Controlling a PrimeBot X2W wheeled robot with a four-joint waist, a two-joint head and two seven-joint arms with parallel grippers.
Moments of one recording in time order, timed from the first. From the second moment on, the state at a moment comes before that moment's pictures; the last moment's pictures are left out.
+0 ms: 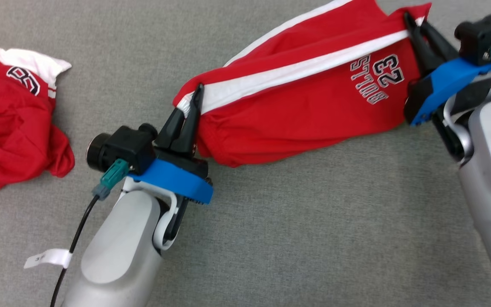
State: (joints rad) left arm -0.54 0.14 -0.44 0.37 -0.40 -0.10 -0.26; right arm -0.84 -0.27 0.20 0.53 0.18 0.13 -0.01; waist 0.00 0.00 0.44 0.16
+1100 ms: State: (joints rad) left arm -0.54 0.05 -0.36 0.47 -0.32 -0.12 -0.26; right arm -1.10 -0.28 0.32 1.11 0.24 0.13 -0.21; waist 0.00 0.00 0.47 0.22
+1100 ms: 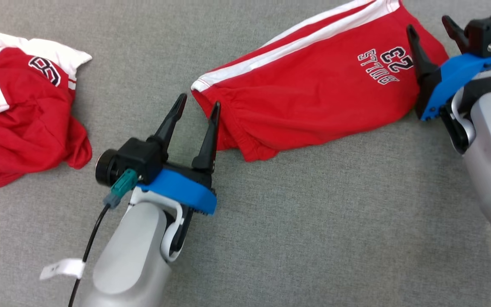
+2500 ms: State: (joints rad) left arm -0.24 0.05 -0.05 0.13 -0.19 -0.04 -0.26; right arm -0.88 -0.27 0.40 1.06 0.55 0.13 -0.26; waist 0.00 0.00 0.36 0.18
